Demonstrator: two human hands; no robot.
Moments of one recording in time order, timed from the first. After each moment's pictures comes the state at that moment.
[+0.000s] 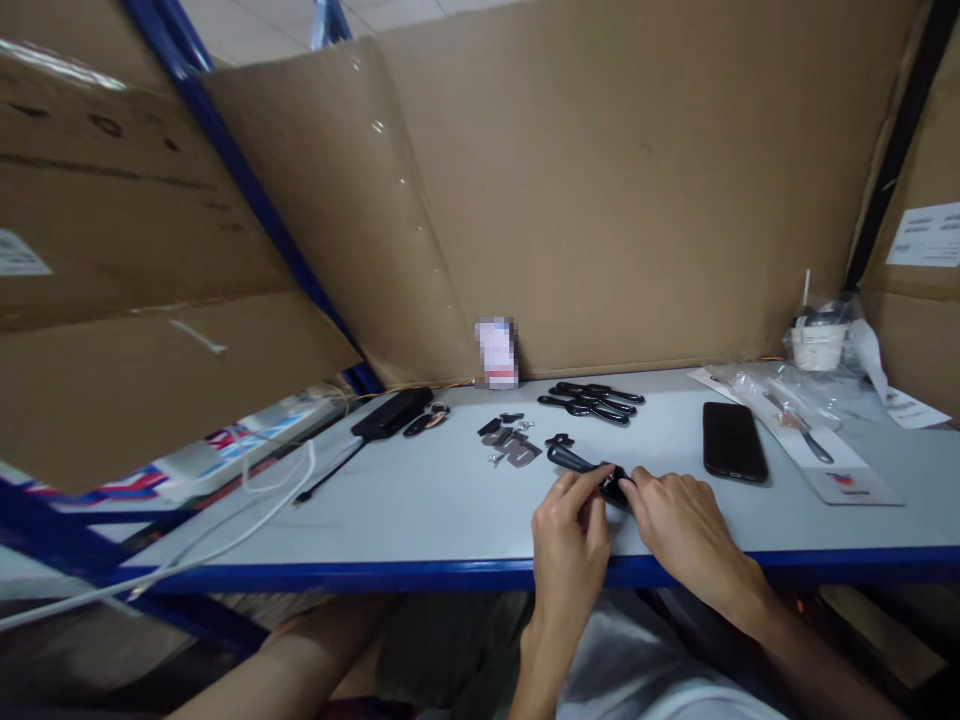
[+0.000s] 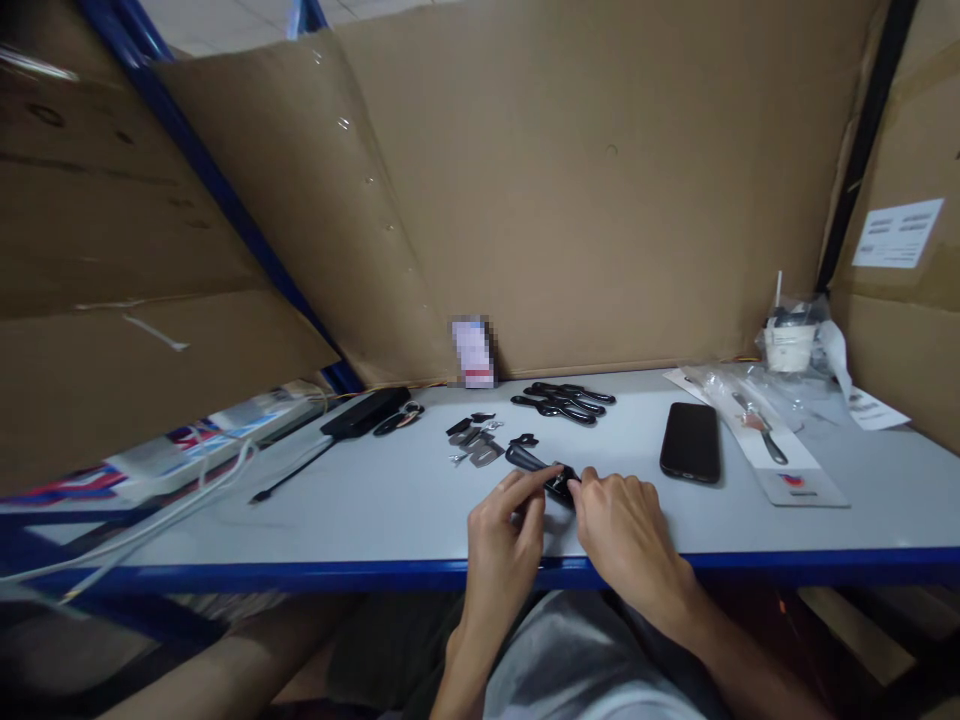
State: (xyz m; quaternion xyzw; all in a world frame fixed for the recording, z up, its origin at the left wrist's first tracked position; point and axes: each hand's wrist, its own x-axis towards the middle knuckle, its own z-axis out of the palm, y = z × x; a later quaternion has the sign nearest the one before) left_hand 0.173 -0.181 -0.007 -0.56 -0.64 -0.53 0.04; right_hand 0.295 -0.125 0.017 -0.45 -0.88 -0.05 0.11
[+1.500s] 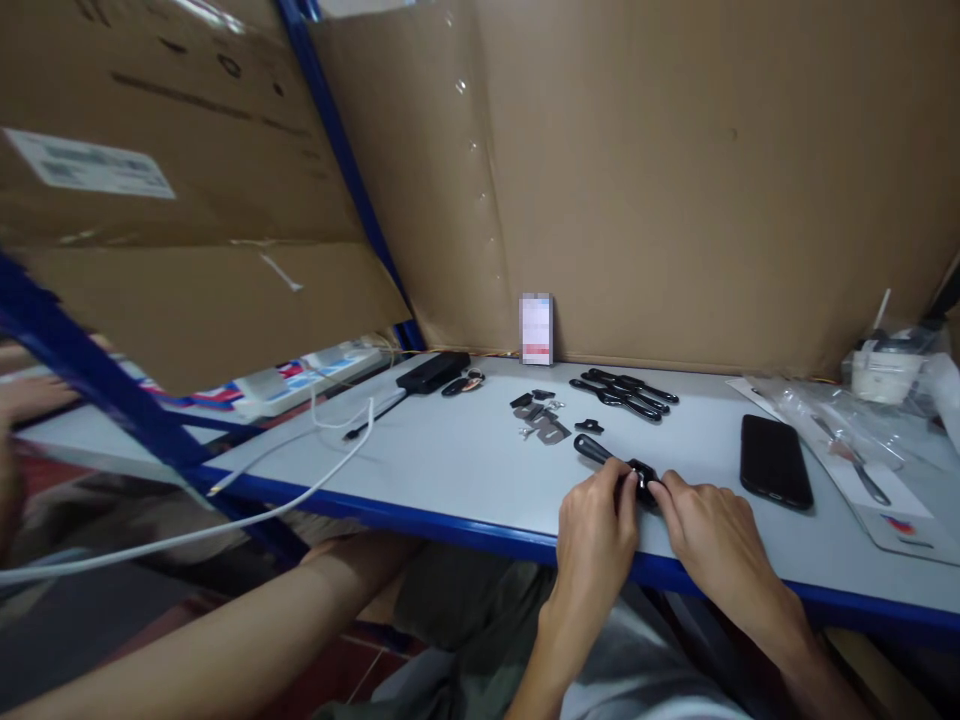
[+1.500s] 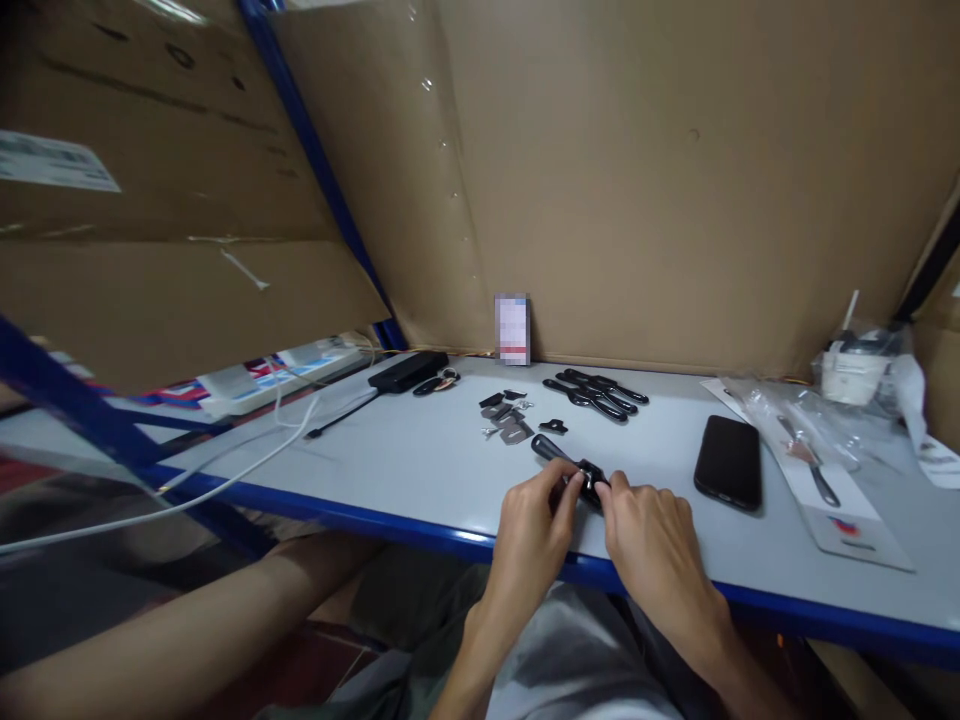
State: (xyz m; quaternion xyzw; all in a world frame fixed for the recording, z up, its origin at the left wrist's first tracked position) left_hand 0.177 -0.179 -0.002 -0.52 -0.72 -0.46 -0.02; right_hand 0.296 -0.123 0.015 -0.43 -0.89 -0.09 0.10
